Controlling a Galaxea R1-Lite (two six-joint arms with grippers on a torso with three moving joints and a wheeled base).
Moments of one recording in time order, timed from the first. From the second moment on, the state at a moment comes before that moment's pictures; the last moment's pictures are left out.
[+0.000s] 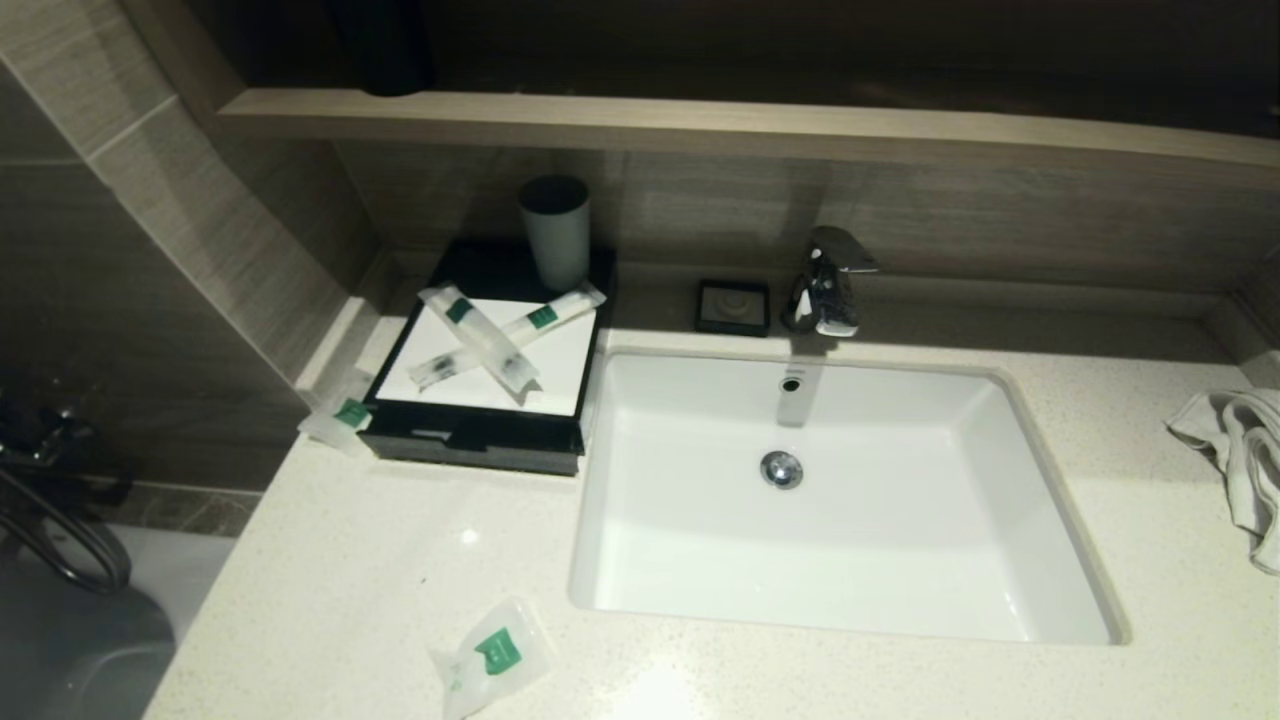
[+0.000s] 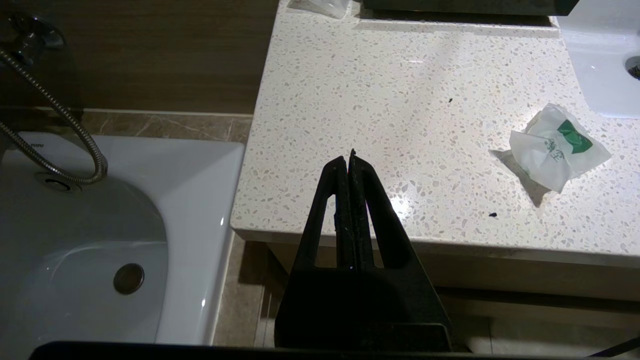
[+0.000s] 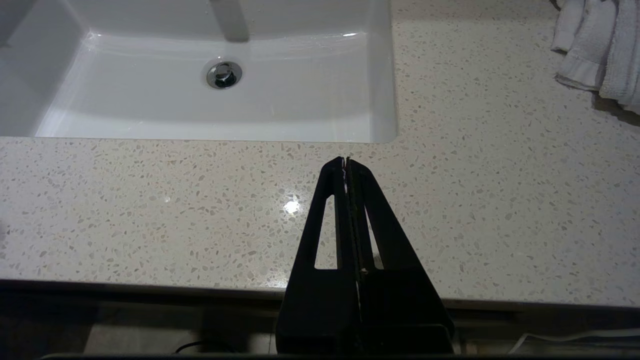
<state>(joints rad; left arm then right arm) -0.01 0.00 0.00 0.01 -0.01 0.05 0.00 0.00 0.00 0.00 -0.01 0.04</state>
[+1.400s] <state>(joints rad) -0.01 0.02 -0.48 0.28 -0.01 0.10 0.00 0.00 0.00 0.00 -0.01 0.04</state>
